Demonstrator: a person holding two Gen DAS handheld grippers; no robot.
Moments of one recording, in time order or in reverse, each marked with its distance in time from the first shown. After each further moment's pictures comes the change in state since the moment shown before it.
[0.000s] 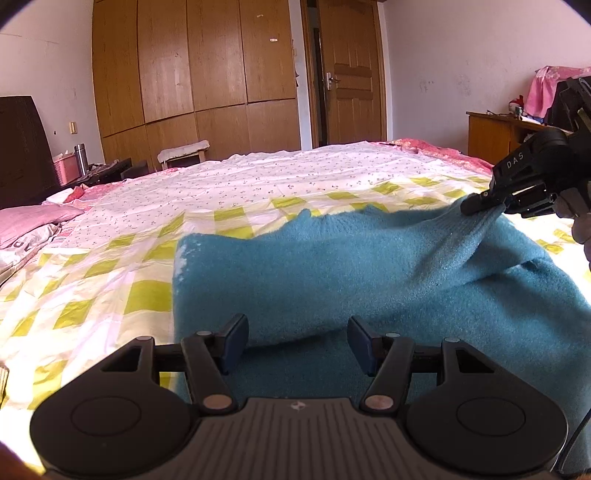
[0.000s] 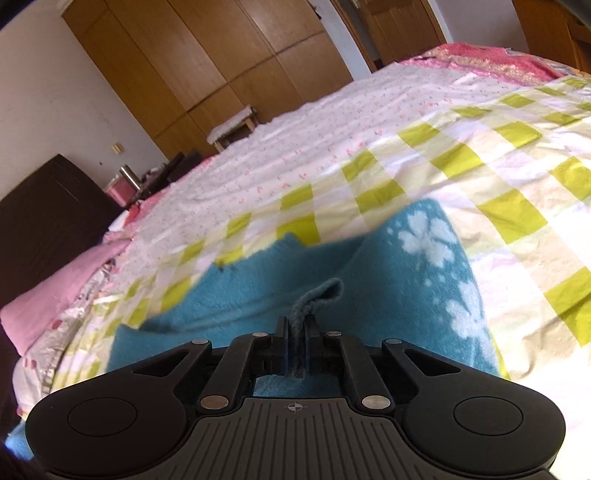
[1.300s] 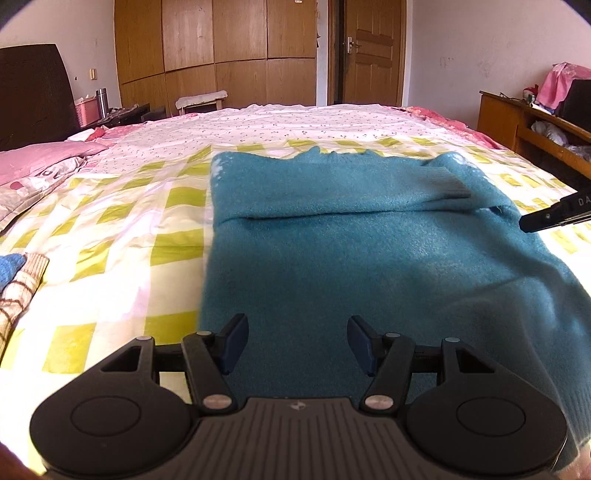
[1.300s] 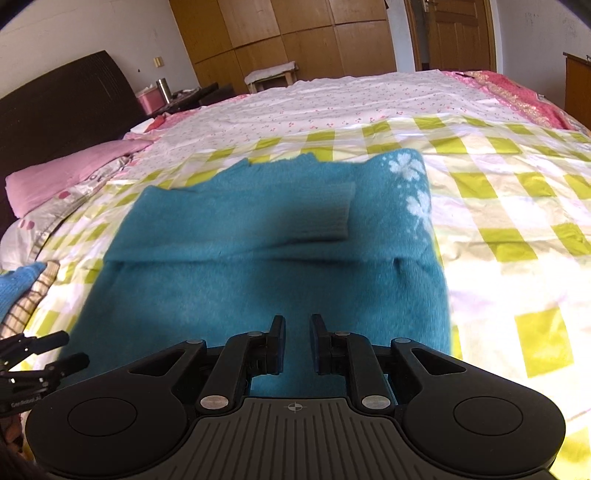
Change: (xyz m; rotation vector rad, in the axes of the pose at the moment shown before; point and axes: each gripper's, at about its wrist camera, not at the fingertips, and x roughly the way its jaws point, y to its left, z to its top) left arm -0.090 0.001 -0.057 -0.092 0.165 0.007; right arm -0.106 0.016 -0.093 -0.319 0.164 -0.084
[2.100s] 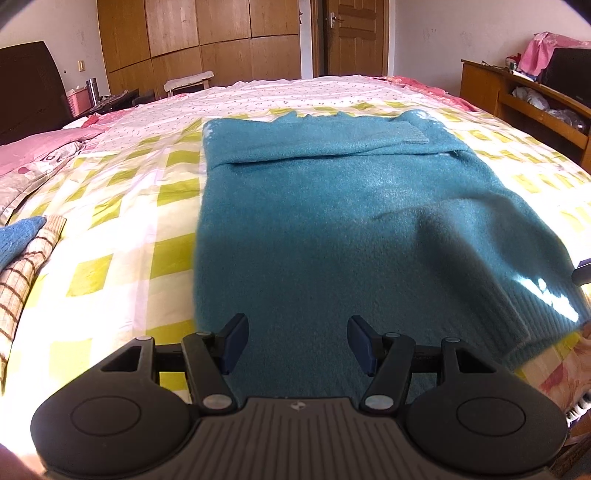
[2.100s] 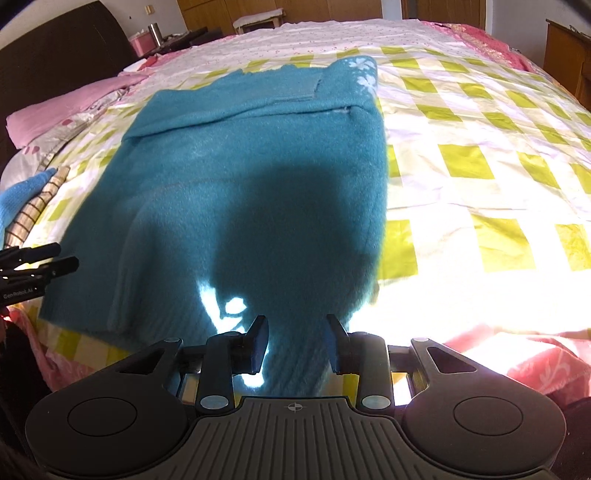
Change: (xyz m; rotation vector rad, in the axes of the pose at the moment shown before) left arm -0.062 -0.020 -0.050 0.056 0.096 -0.008; right arm -0.093 -0.005 -0.119 -0.012 0.193 -0.079
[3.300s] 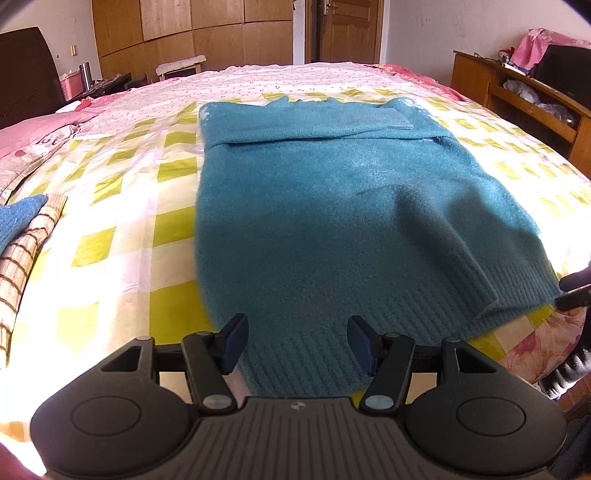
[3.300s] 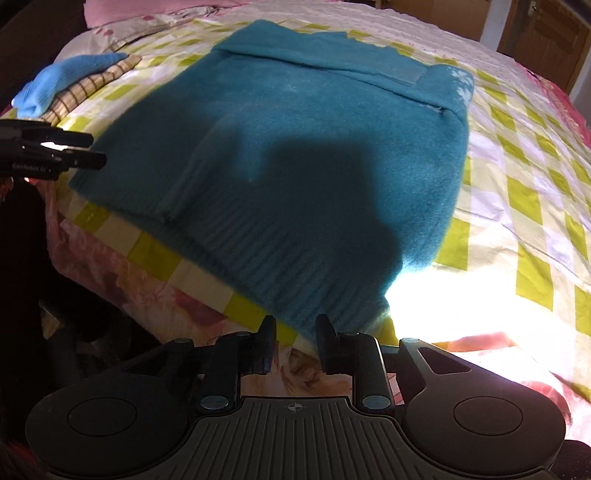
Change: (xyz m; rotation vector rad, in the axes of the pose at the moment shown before) left arm -0.025 0.004 -0.012 -0.016 0.047 -0.050; right arm -0.005 0.055 -0.030 -0.402 0.105 -0.003
